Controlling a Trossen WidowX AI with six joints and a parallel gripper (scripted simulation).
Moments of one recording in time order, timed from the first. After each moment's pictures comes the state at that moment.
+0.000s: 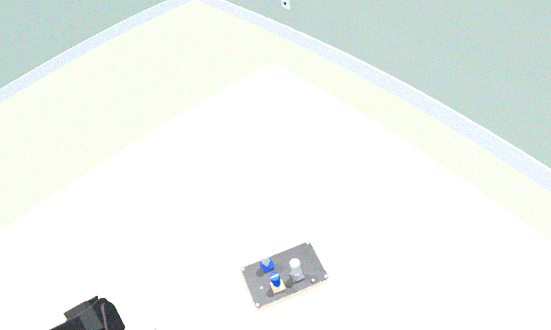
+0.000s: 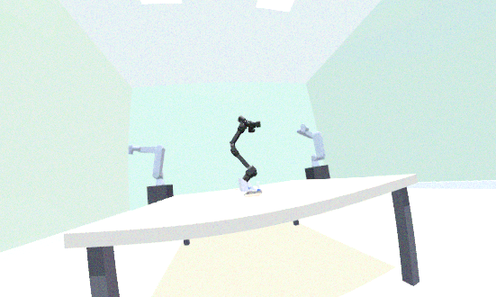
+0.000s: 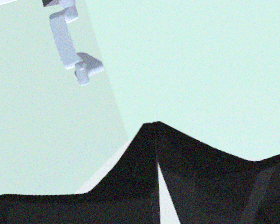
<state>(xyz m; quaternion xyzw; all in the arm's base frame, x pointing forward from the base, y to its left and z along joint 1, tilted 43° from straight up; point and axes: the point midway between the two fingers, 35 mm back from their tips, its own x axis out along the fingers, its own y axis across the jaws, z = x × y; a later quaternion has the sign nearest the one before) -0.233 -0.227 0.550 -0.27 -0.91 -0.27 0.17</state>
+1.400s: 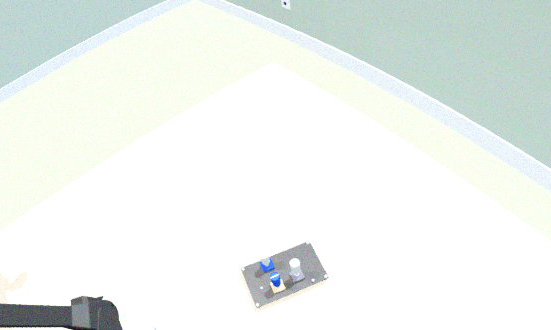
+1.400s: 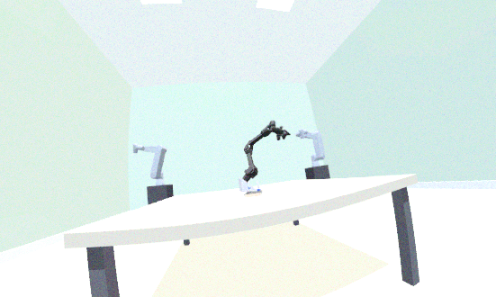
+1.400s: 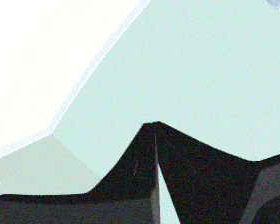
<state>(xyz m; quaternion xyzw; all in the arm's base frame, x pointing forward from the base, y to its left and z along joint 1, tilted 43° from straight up) -0.075 0.082 0.617 -0.55 -0.73 0.14 0.38</state>
